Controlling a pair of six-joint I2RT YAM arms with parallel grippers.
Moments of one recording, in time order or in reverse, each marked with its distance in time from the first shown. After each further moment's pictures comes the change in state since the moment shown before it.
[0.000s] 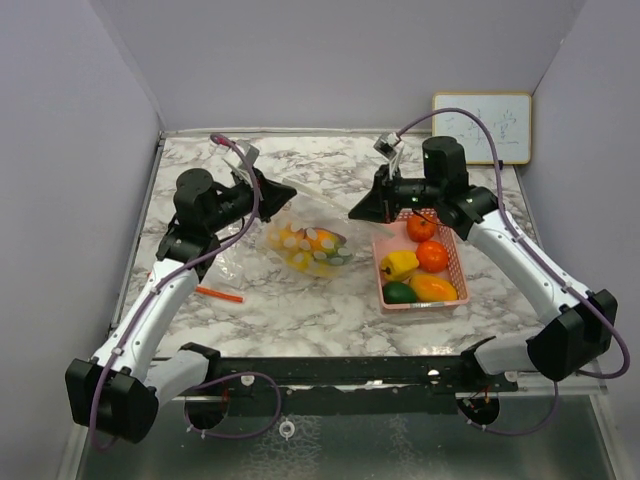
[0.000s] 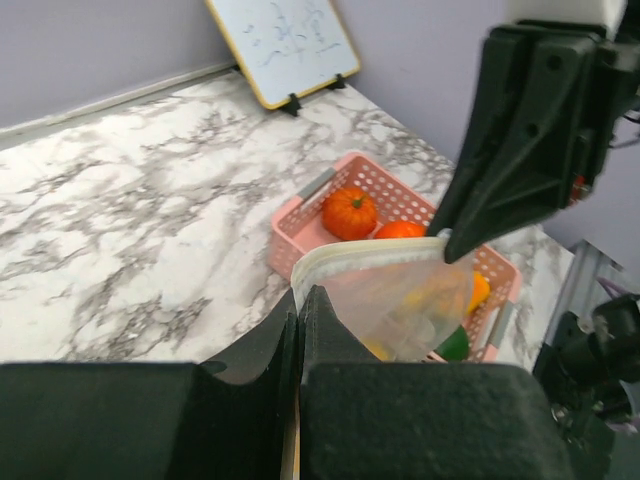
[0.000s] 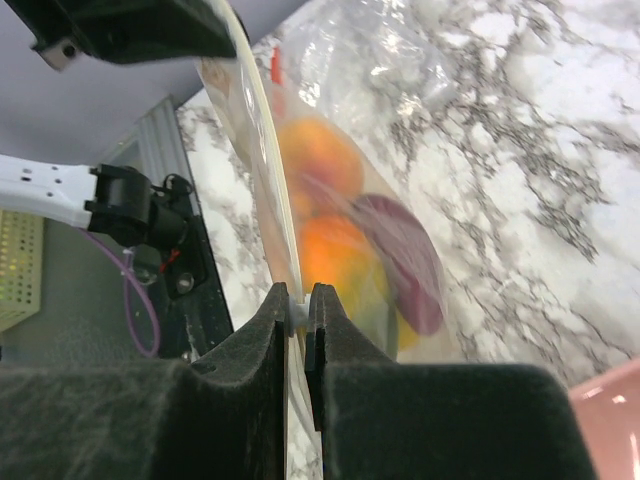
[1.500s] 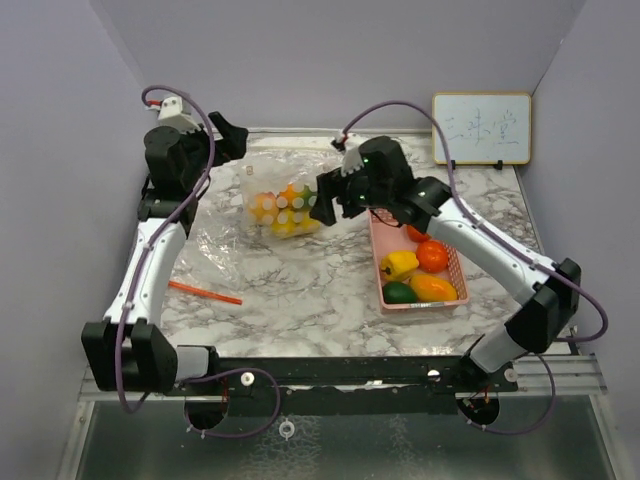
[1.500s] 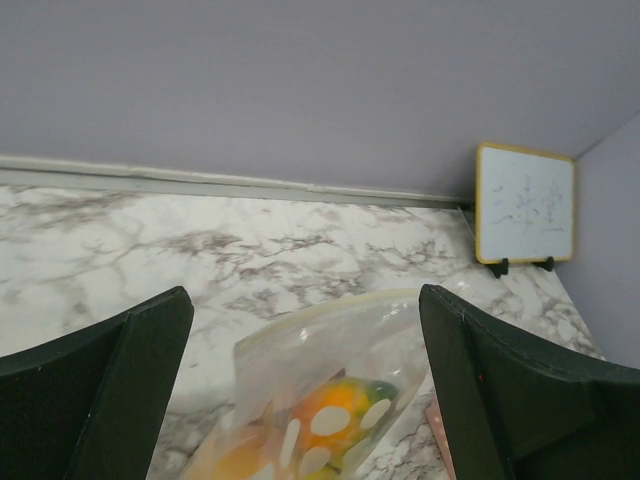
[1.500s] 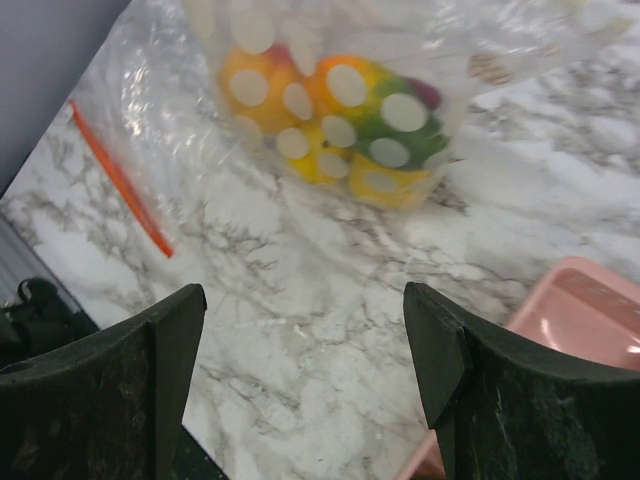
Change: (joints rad) left arm 0.230 0.287 0.276 -0.018 -0.405 -0.143; right arm 0.240 0.132 0.217 -0.166 0.645 0.114
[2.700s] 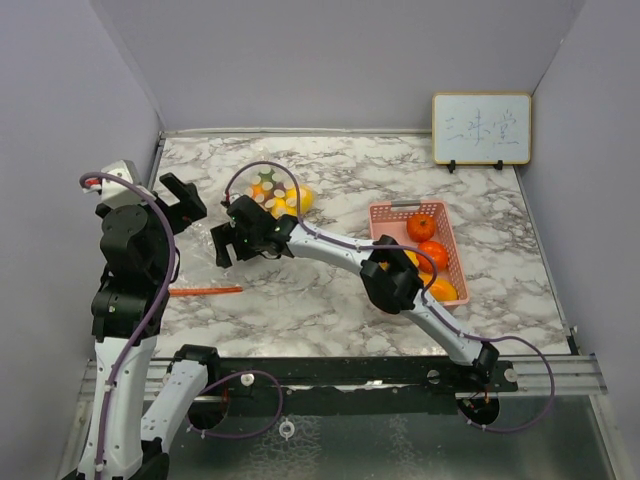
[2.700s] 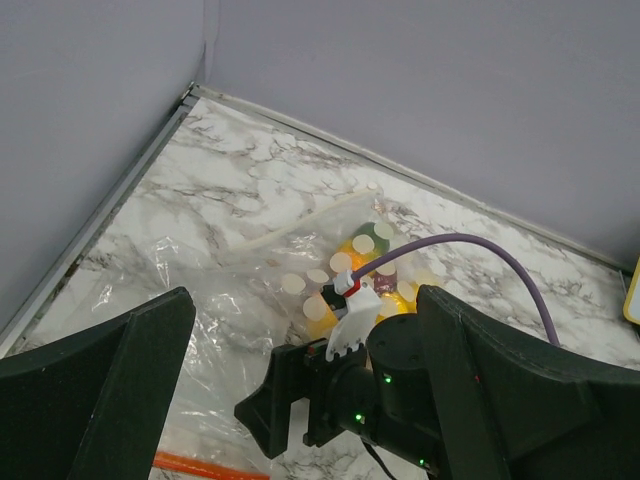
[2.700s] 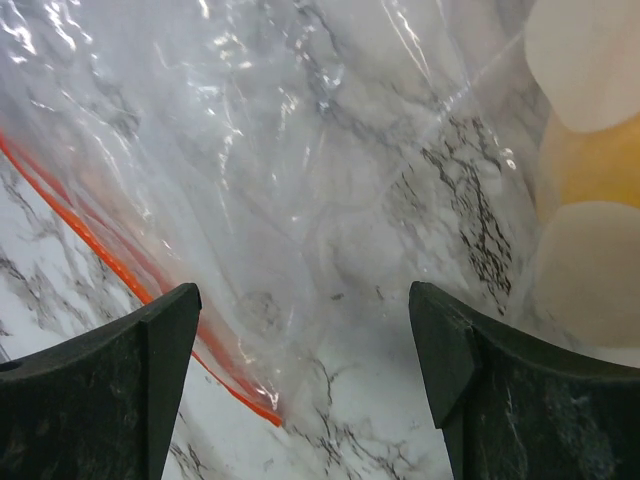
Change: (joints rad) left arm -0.048 -0.644 -0.070 -0.640 -0.540 0.064; right arm 0.344 1.017 0.729 0.089 0.088 0.255
